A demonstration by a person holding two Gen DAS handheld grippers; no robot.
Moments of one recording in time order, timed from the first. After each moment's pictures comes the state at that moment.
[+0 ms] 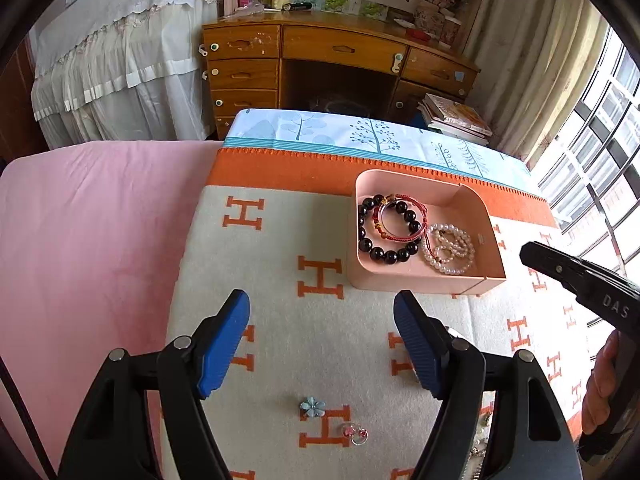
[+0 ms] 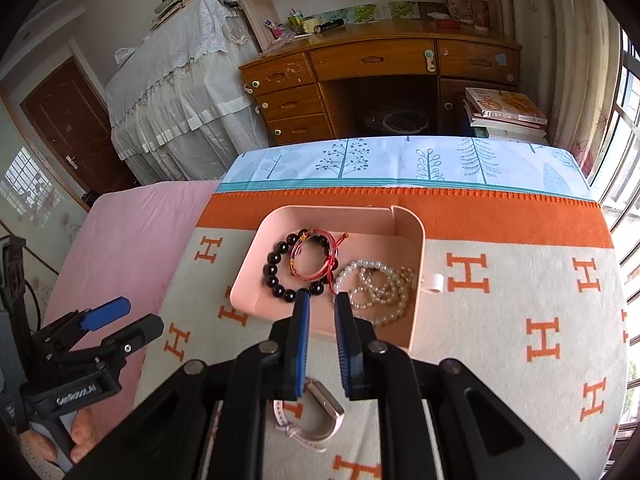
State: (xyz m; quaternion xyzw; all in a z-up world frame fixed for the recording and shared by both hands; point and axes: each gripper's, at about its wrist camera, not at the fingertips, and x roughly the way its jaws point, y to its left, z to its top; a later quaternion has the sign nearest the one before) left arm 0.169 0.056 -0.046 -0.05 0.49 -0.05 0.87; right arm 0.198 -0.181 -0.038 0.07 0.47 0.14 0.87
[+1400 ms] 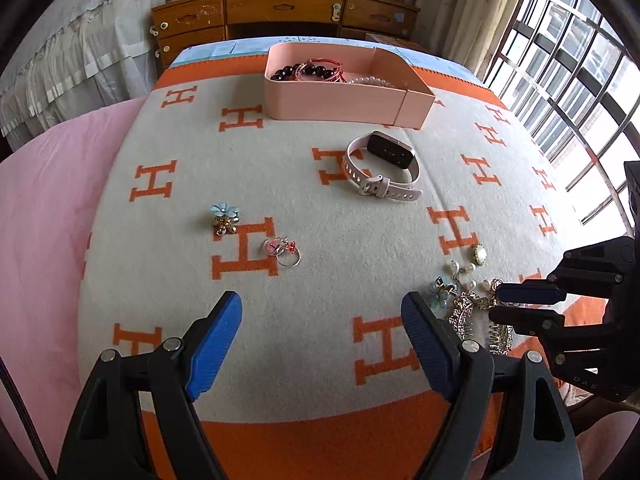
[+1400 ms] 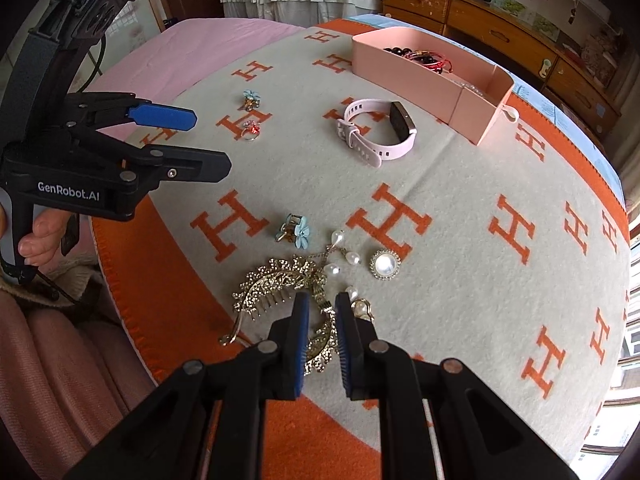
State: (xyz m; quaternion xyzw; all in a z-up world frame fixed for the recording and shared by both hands) left arm 0.036 0.003 -0.126 0.00 0.52 -0.12 0.85; right arm 0.019 -0.175 -0.130 -0.19 0.52 0.29 0.78
